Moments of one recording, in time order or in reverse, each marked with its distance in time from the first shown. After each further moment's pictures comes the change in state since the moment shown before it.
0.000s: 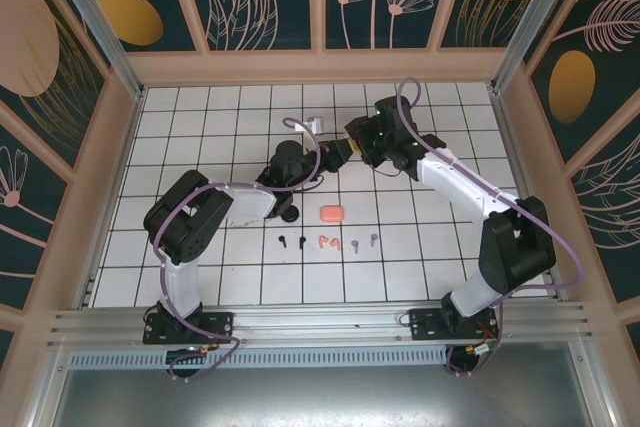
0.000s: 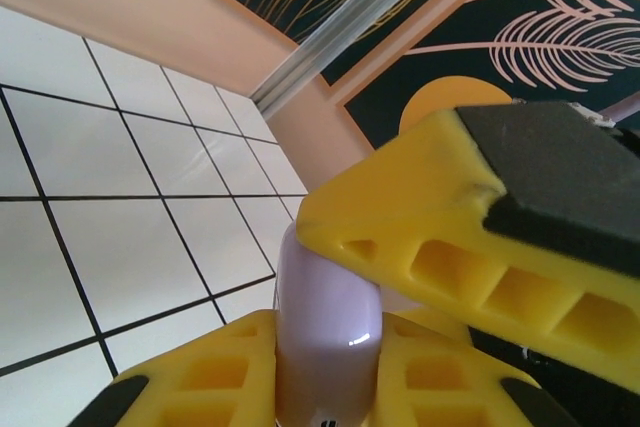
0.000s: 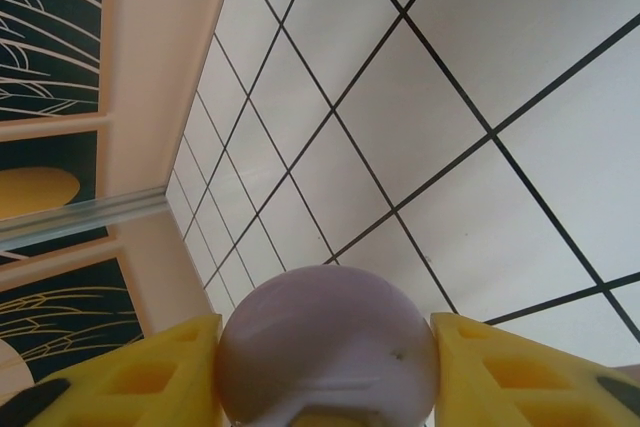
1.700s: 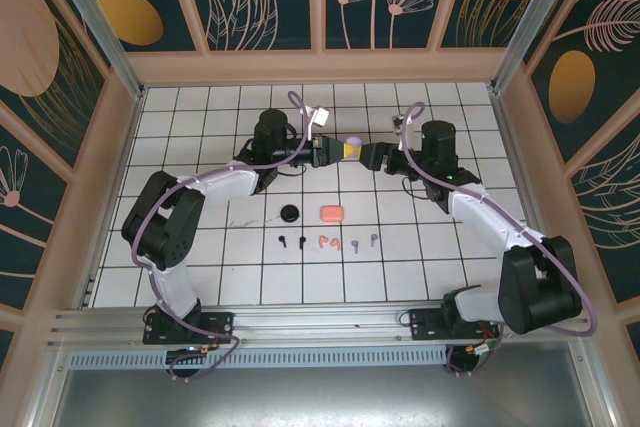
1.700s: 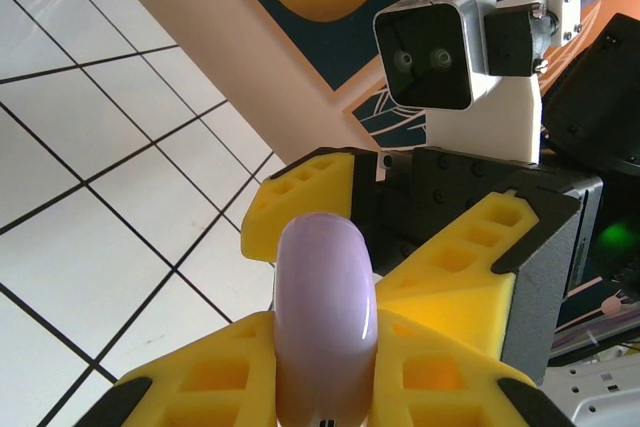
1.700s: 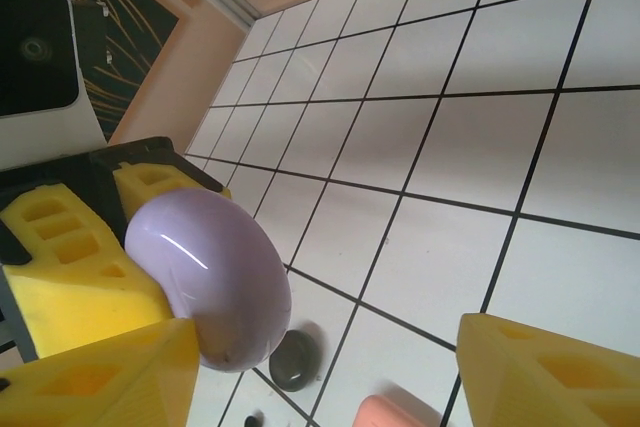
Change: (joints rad) left arm 0.129 -0.106 0.135 -0.387 0.615 0.142; right arm -0.194 -0.240 -0.381 0.351 -0.460 -0.871
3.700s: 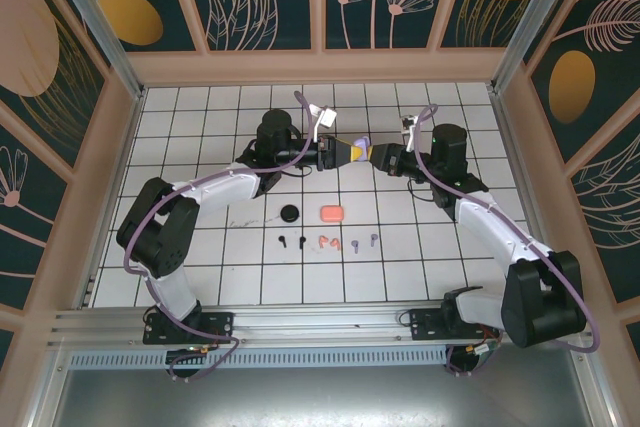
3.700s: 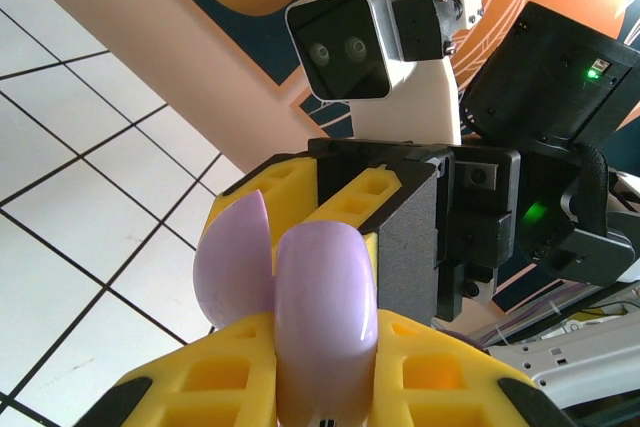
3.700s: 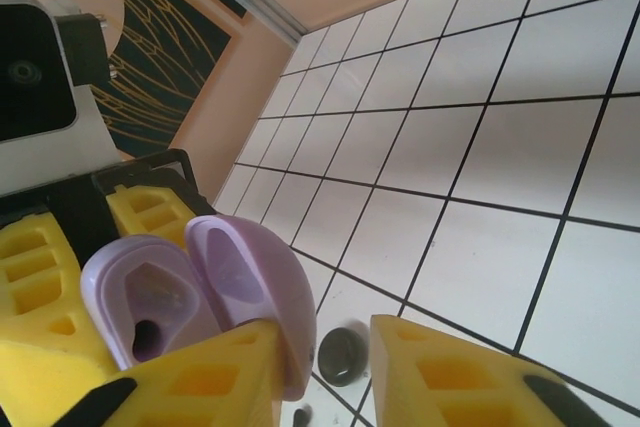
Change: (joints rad) left arm -0.052 -0.052 0.008 0.009 0.028 0.000; right arm -0.037 -0.076 -0.050 0.056 -0.108 0.075
